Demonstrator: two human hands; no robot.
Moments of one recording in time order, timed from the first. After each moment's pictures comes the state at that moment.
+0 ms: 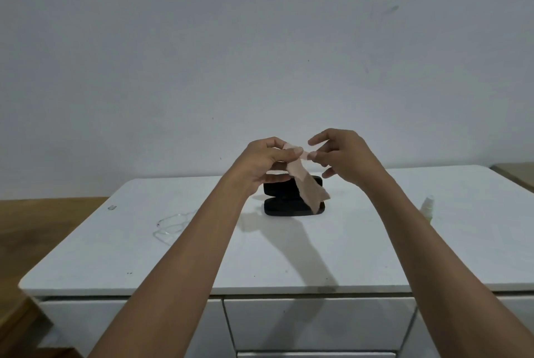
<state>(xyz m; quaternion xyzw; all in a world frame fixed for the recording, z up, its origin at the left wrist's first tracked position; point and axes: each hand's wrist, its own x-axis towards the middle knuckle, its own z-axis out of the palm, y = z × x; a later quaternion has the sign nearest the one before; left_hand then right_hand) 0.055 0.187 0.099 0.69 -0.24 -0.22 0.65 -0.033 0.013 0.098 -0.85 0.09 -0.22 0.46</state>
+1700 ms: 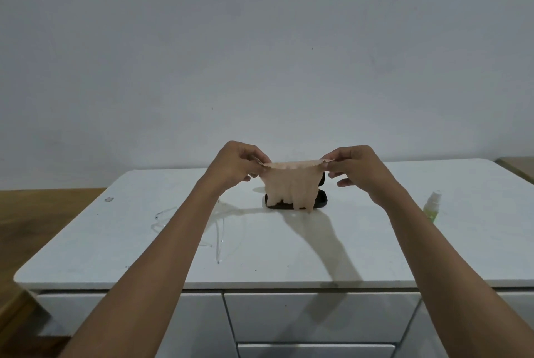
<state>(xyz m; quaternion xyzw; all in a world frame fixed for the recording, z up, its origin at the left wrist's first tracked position) 0.100 0.231 0.065 0.81 -0.29 -0.09 0.51 -0.030 -0.013 0.053 -0.80 0.13 -0.16 0.57</state>
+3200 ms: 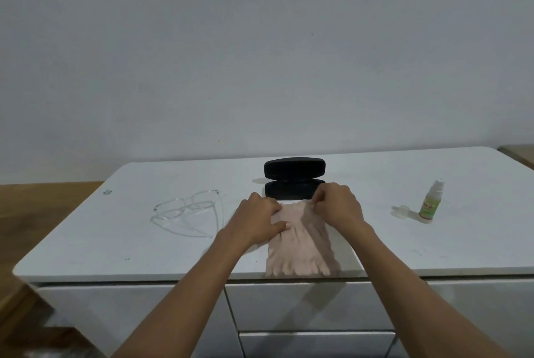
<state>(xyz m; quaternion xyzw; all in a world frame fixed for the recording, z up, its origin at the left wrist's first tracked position) 0.069 0.210 -0.056 0.91 -0.41 0.02 0.10 -0.009 0.023 -0.047 -0.92 0.26 -0.11 0.28</state>
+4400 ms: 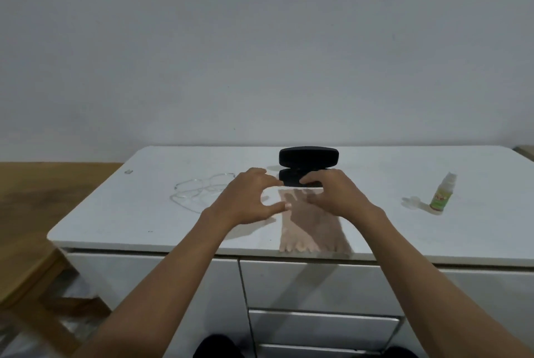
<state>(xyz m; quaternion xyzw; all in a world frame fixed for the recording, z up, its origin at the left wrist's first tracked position) 0.052 0.267 -0.020 0.90 -0.40 0.05 0.18 -0.022 0.050 -0.024 -0.96 0.05 -0.11 0.27</state>
